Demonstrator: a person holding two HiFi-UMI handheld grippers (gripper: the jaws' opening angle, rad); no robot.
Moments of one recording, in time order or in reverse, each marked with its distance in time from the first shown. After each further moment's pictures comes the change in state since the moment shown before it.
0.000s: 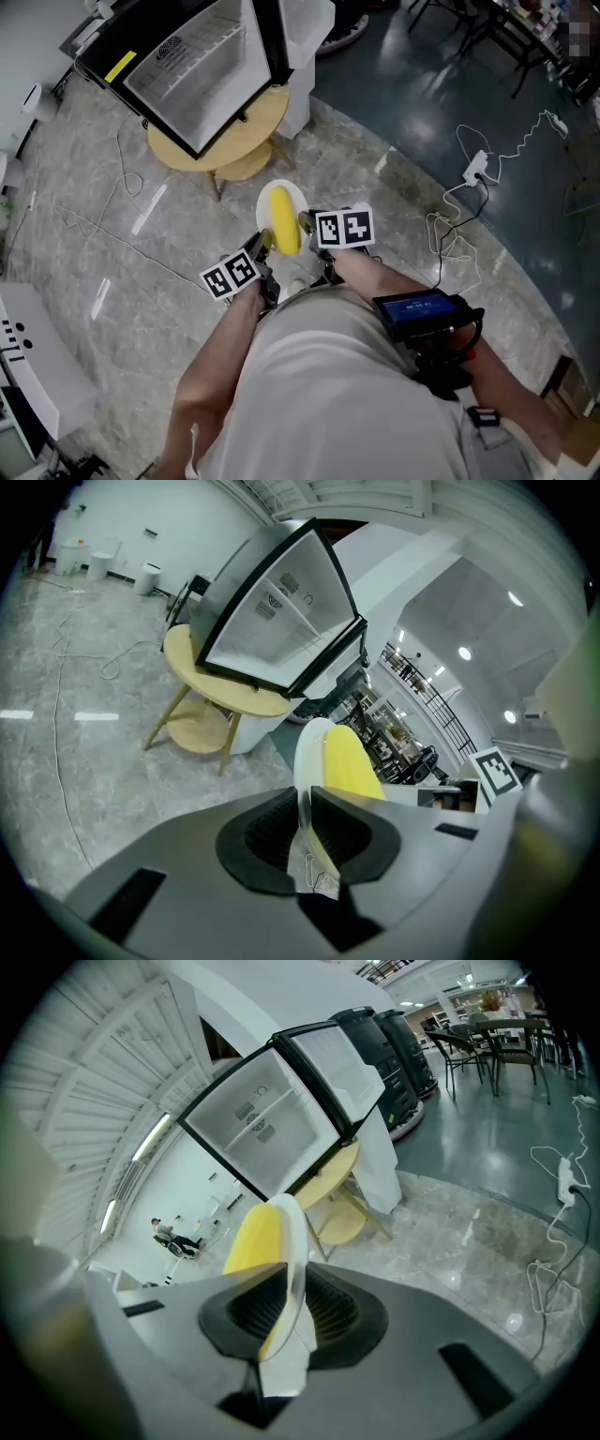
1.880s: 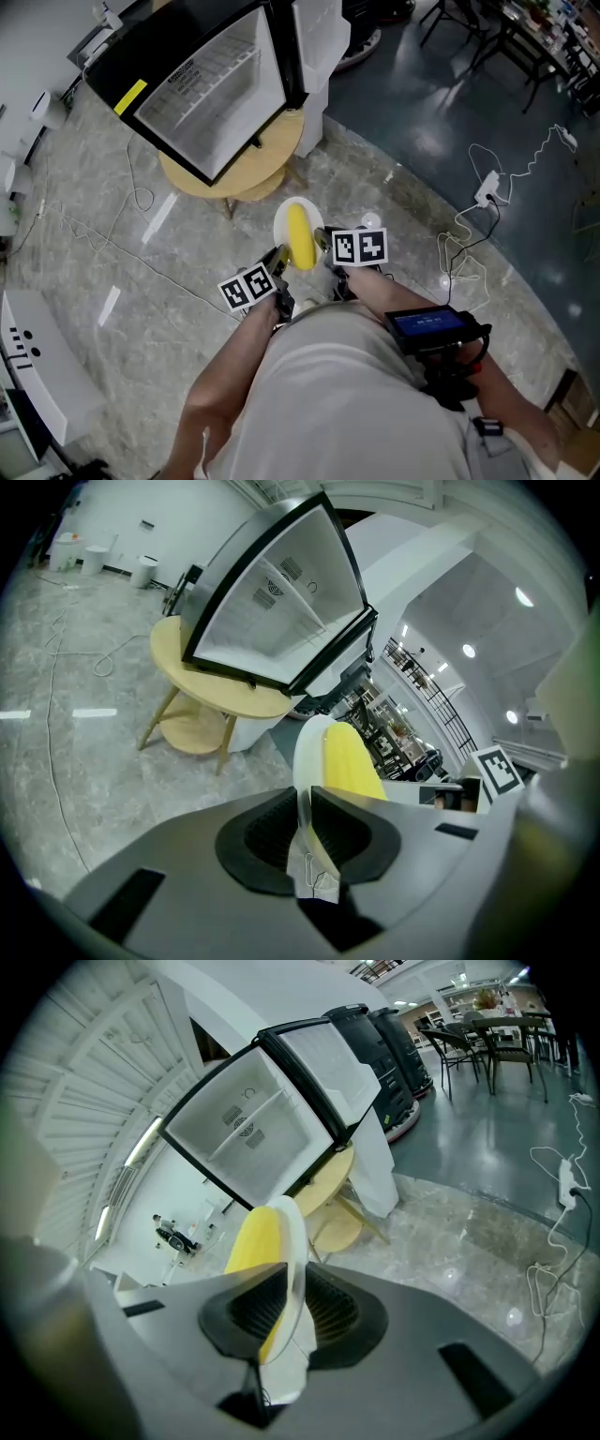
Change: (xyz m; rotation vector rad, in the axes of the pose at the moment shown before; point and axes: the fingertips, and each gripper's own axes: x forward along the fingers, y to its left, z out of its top) left arm 0.045 -0.002 0.034 -0.007 0.047 0.004; right arm 0.021 -0.021 0.048 0.029 -0.003 -0.018
